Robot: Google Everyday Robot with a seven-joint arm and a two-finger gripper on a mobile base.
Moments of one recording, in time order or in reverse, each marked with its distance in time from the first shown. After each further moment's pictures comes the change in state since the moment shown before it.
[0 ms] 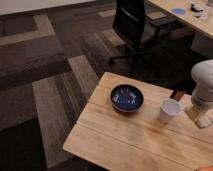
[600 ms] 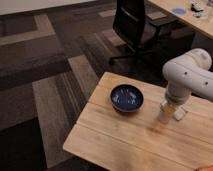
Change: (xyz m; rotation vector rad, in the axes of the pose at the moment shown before) arm -0.065 0.058 -0.029 0.013 -0.076 -0.233
